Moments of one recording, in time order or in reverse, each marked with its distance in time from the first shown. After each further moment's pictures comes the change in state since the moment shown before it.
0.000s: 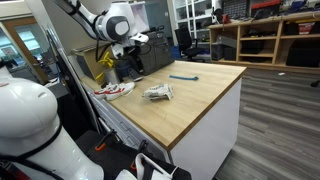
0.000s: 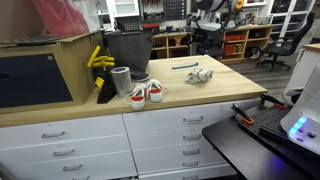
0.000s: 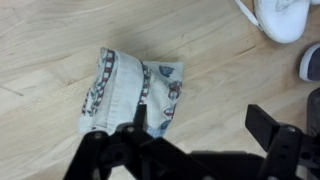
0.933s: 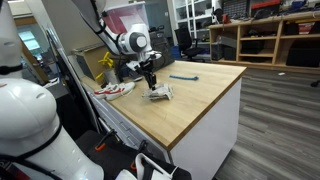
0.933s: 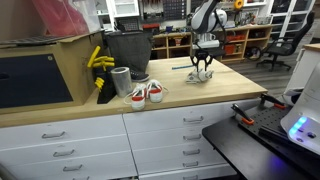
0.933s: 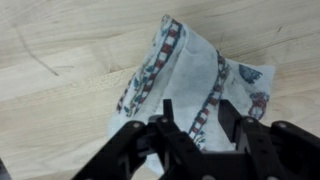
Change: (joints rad) arm -0.025 0.316 -0.048 0.176 -0.250 -0.110 0.015
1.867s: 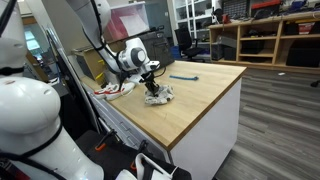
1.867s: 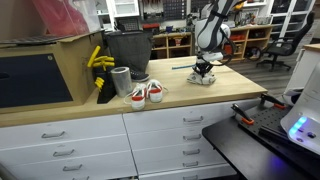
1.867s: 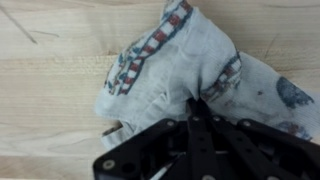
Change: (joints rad) arm 0.108 0.083 -0.105 -0.110 -0.207 0.307 -0.003
